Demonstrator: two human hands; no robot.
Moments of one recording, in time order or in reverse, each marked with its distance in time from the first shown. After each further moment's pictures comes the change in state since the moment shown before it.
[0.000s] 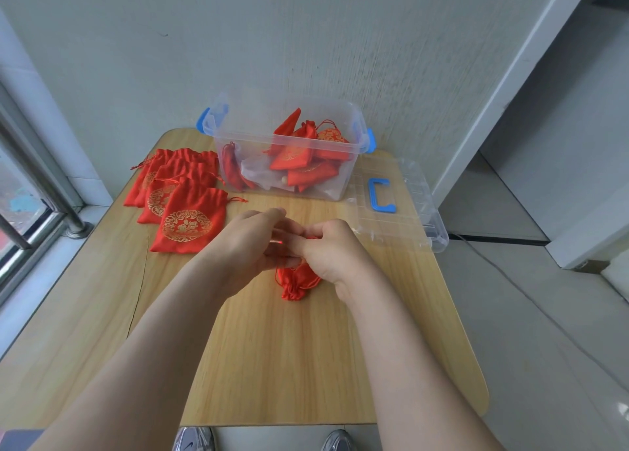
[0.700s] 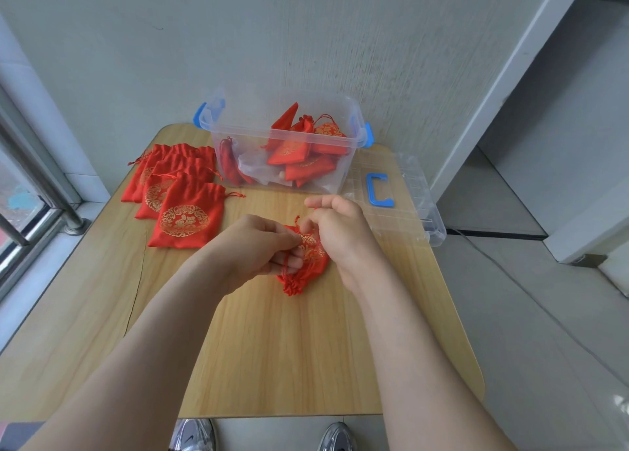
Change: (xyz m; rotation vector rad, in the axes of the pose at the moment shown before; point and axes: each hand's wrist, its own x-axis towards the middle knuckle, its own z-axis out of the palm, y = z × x) left_hand -0.004 -0.009 -0.003 0.214 -0.084 -0.025; right_hand 0.005 -0.004 -0.009 0.142 0.150 -0.092
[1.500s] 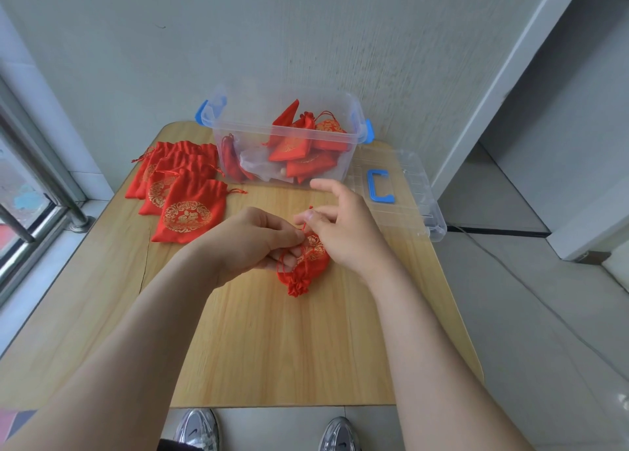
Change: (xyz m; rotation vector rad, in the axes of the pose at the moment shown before) left_hand -0.011 0.006 -0.009 0.119 -0.110 0.052; right_hand 0.000 0.009 -0.018 -0.257 -0.085 -0.278
